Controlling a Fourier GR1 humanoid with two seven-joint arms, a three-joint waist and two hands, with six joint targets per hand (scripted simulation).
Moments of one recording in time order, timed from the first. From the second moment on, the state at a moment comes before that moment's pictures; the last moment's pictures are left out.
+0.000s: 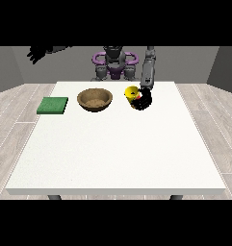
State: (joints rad) left arm -0.54 0.15 0.21 -0.71 -0.09 0.31 -0.62; right arm -0.20 -0.33 -0.35 -1.65 -0.44 0.29 0.09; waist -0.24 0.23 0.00
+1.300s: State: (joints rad) left arm -0.94 0.01 -0.50 -0.51 -1.11 0.45 0.44; right arm -0.21 -0.40 -0.40 -1.19 -0.41 0.39 0.01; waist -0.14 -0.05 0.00
